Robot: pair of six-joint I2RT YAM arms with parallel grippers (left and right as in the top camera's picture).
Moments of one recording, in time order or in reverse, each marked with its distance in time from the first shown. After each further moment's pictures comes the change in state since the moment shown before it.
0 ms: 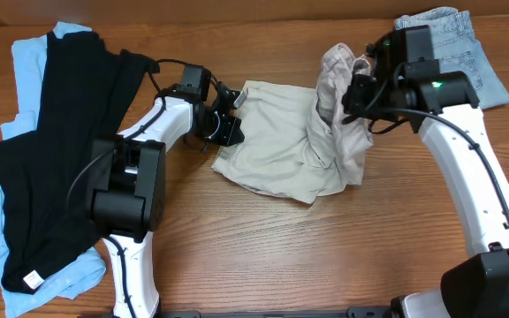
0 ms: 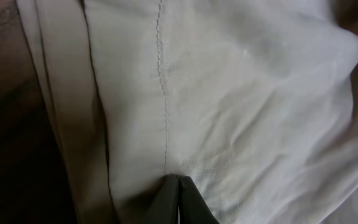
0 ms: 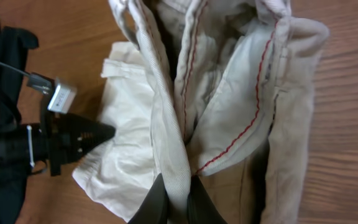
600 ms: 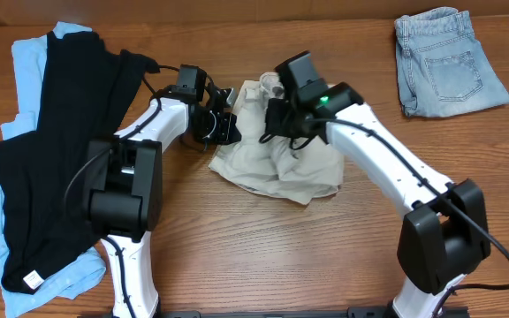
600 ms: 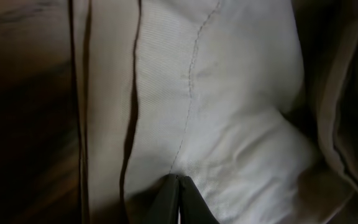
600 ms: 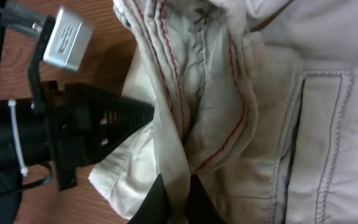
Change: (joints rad) left arm 0.031 -0.004 -0.012 0.015 0.009 -0.172; right arm 0.340 0.236 0.000 0.163 0.123 0.269
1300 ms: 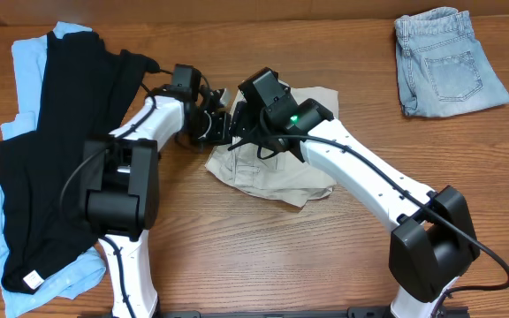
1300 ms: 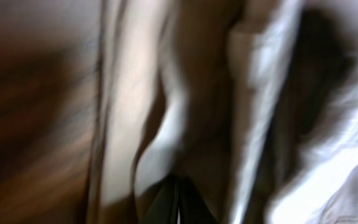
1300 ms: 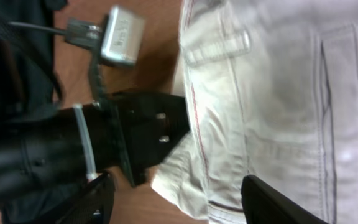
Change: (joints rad) left arm 0.030 0.000 0.026 -0.104 0.001 -0.061; right arm 0.131 0.000 0.005 0.071 0.069 0.304
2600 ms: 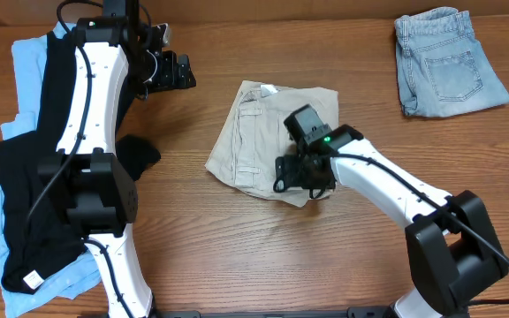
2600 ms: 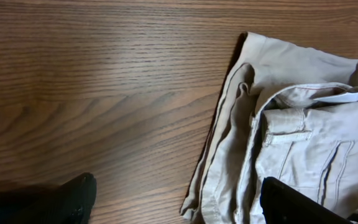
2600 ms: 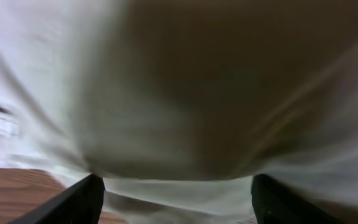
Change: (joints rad) left arm 0.161 0.005 0.632 -0.543 -0.236 0.073; right arm -0.119 -0.108 -0.403 -0.076 -0.074 -0.445
